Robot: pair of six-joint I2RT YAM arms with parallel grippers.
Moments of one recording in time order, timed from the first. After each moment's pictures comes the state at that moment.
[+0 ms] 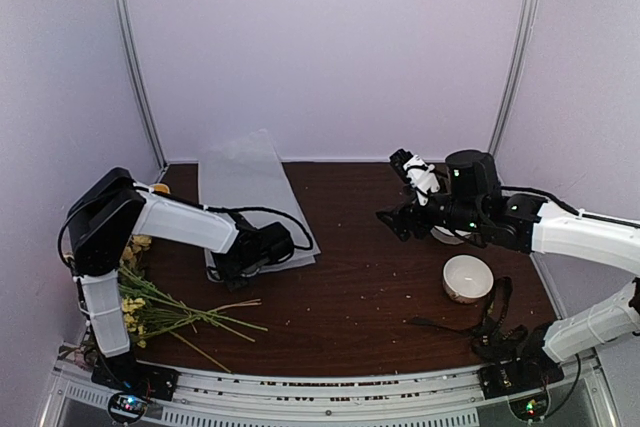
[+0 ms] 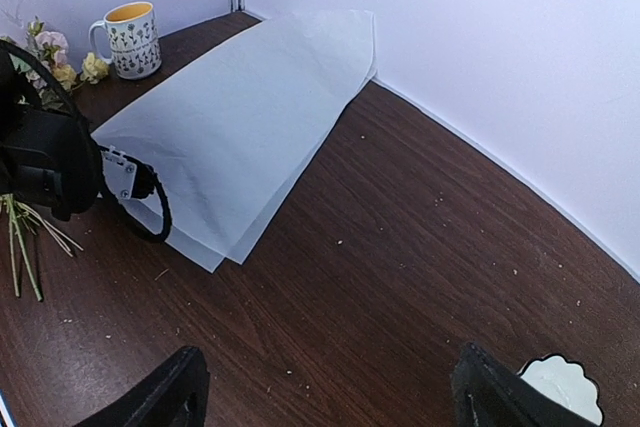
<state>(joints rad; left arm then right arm) -0.87 1.94 1.14 -0.80 -0.76 0.11 0.76 1.23 0.89 -0.09 0.05 -0.11</state>
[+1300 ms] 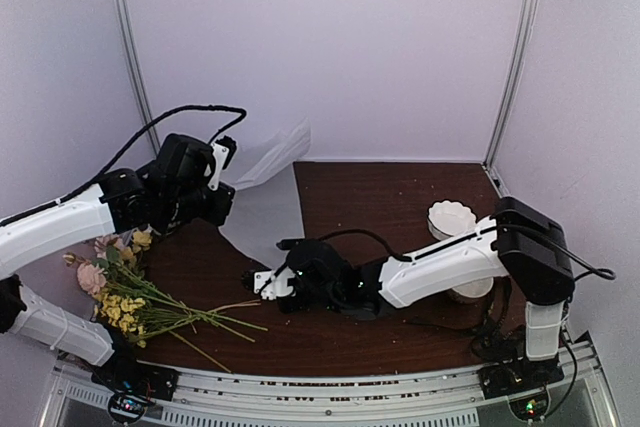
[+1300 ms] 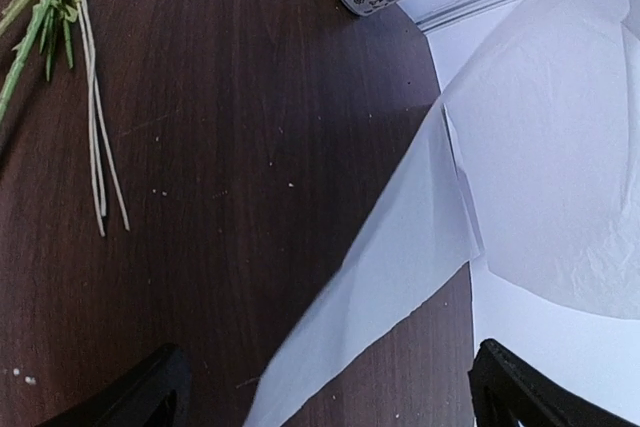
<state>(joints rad) -0.78 1.24 1.08 -0.50 -0.44 -0.13 1.23 1.99 1.21 0.27 0.42 -0.81</state>
